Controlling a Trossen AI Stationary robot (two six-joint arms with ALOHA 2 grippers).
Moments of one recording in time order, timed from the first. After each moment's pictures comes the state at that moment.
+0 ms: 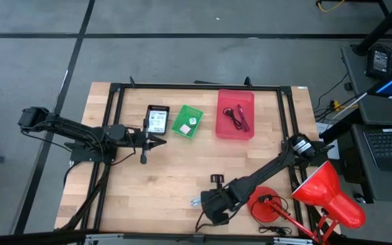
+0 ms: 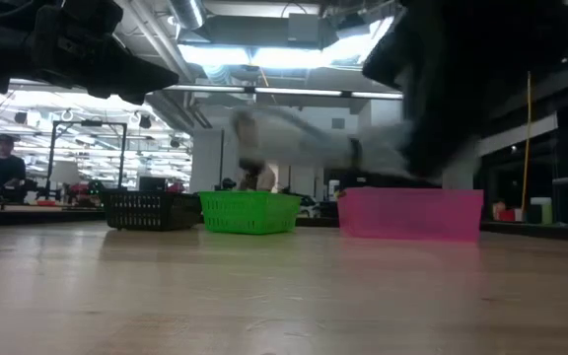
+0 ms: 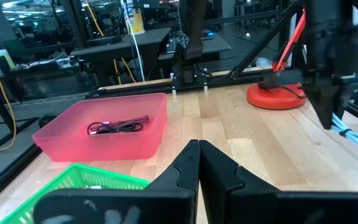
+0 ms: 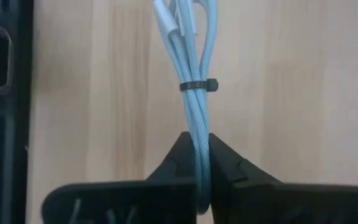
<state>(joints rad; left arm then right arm) -0.09 0.80 0.14 0.58 -0.14 0.12 0.56 2.07 1.60 -0.77 0.19 0.49</state>
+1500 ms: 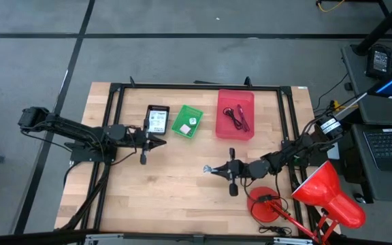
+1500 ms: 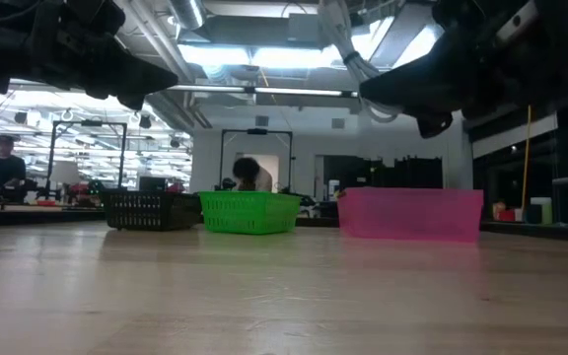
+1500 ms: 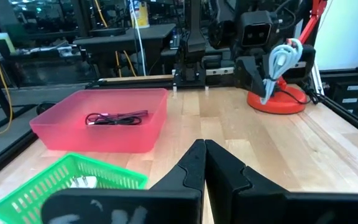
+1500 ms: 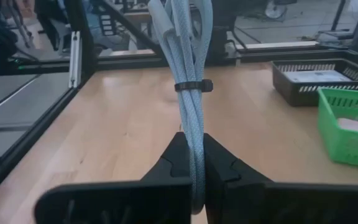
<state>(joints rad) -0.09 0.80 0.14 0.57 -0.14 0.03 0.48 1.68 0.48 1.01 0.48 0.15</state>
